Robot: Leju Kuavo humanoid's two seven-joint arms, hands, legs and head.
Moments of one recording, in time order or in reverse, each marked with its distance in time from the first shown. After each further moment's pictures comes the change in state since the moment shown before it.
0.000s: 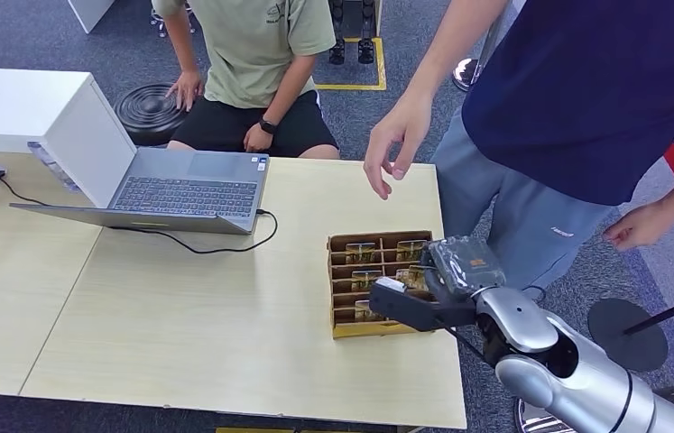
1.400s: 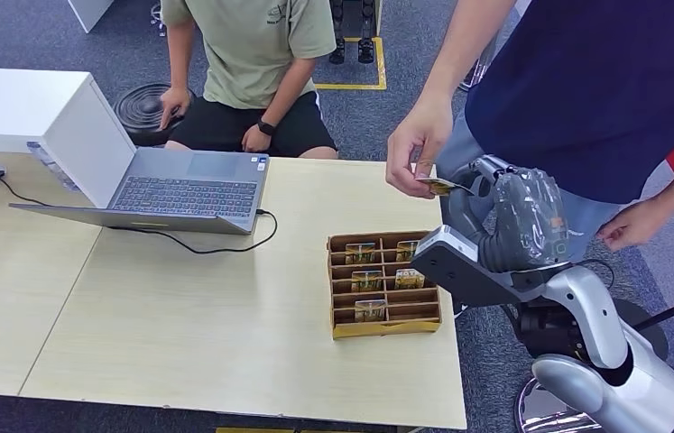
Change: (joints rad) left arm -0.005 -0.001 -0.026 0.000 0.022 0.017 0.049; right arm 0.017 -0.024 -0.176 -0.218 0.058 -0.432 -0.160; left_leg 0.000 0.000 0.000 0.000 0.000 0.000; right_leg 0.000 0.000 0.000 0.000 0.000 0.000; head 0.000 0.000
